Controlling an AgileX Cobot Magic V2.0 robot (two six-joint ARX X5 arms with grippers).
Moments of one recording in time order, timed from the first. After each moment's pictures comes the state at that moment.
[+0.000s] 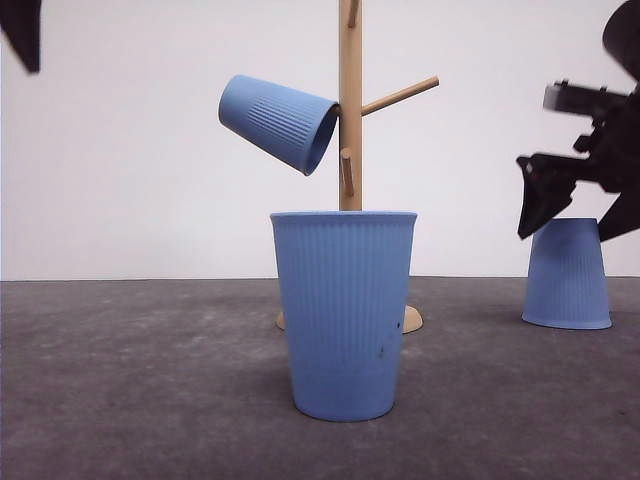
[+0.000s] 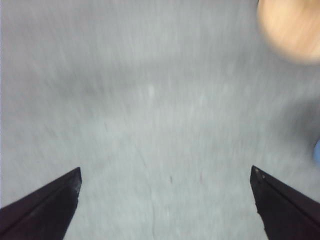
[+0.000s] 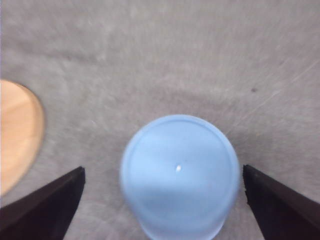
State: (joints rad) left_arx -0.22 1.26 1.40 -1.24 0.01 -0.03; right_arx 0.01 1.60 1.00 -0.11 -0.23 -0.05
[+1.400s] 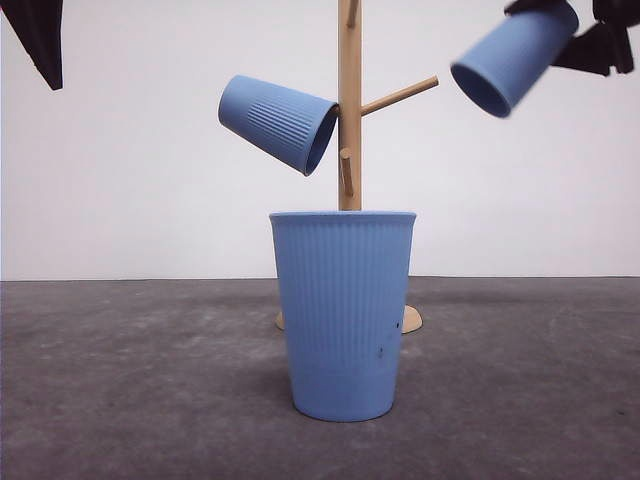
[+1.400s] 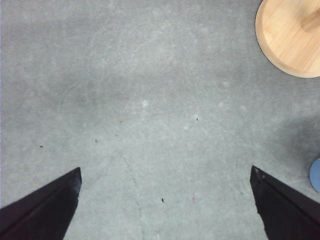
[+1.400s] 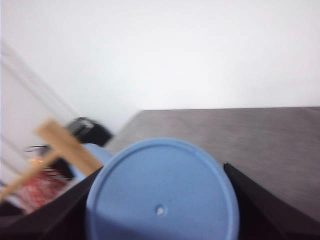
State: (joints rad) left_arx -0.23 1.25 1.35 -1.13 0.01 -0.08; right_arx -0.18 1.55 1.25 0.20 -1.09 0.50
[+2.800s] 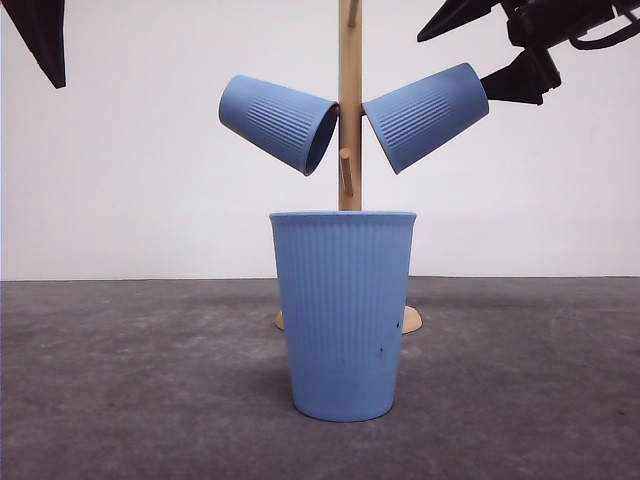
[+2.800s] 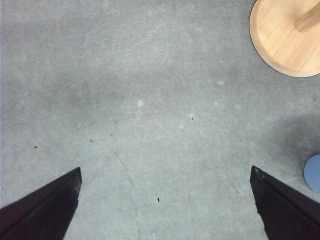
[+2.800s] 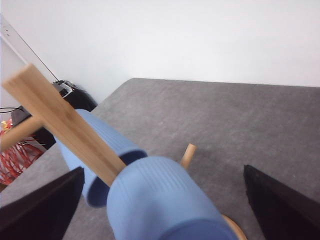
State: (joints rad) left_arx -0.23 1.25 1.35 -1.13 0.03 -0.08; right_arx 0.04 1.56 1.27 0.04 -0.85 0.29
